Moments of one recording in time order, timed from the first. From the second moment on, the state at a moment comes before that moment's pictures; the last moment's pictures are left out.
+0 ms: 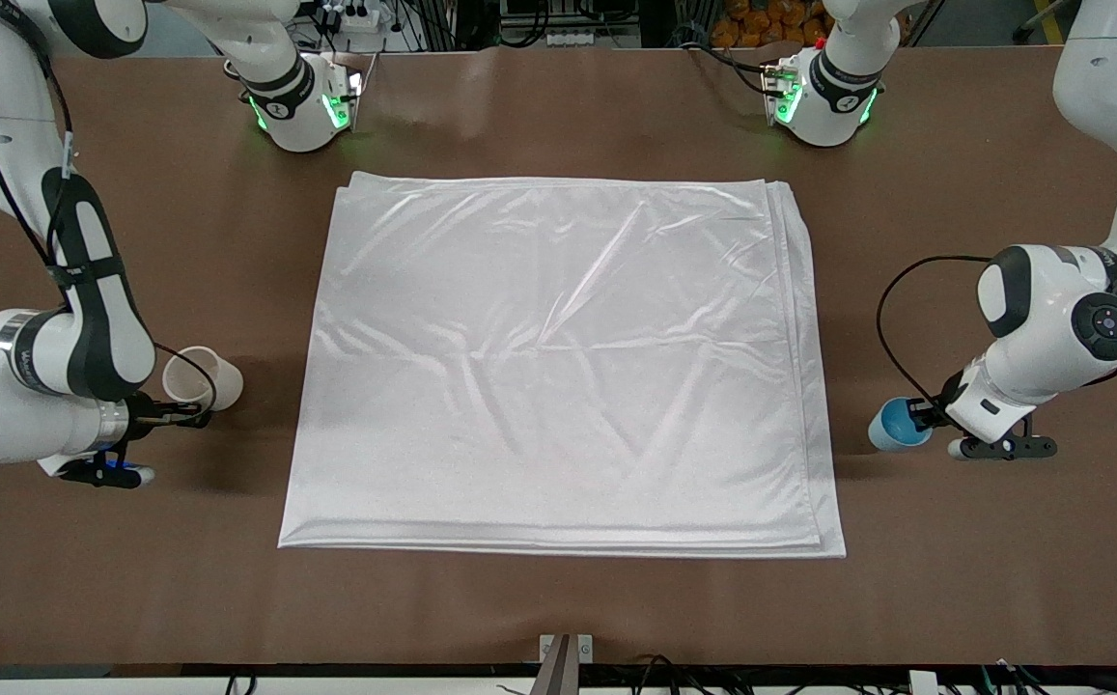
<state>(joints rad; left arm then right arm) 0.35 0.49 -0.32 -1.89 0.19 2.44 -0.08 -0.21 0.70 0.08 -1.51 -0.04 1.91 0.02</state>
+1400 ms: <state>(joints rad) 0.33 0.36 -0.46 -1.87 0.19 2.33 -0.10 -0.10 0.68 0.33 -1.44 0.14 1.74 0.77</state>
